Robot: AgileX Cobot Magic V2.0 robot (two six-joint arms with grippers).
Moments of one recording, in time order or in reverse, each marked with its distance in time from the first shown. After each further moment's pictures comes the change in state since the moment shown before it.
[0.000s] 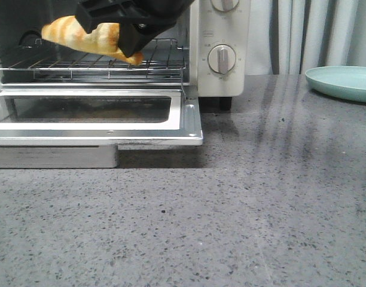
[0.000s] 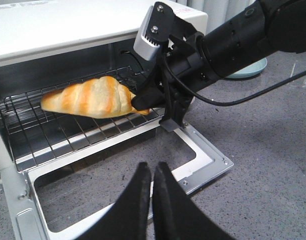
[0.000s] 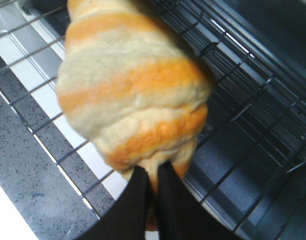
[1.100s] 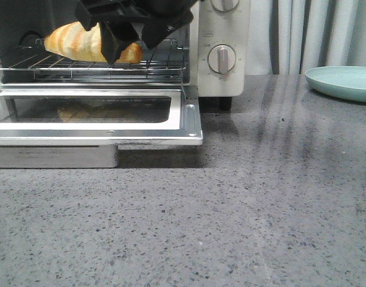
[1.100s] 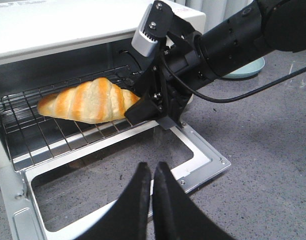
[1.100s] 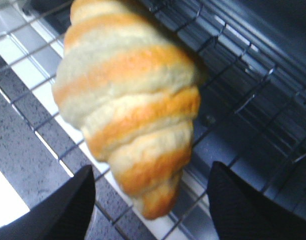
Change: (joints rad) left arm 0.000 0.000 0.000 -0.008 0.002 0.000; right arm -0.002 0.000 0.000 0.042 0.019 0.002
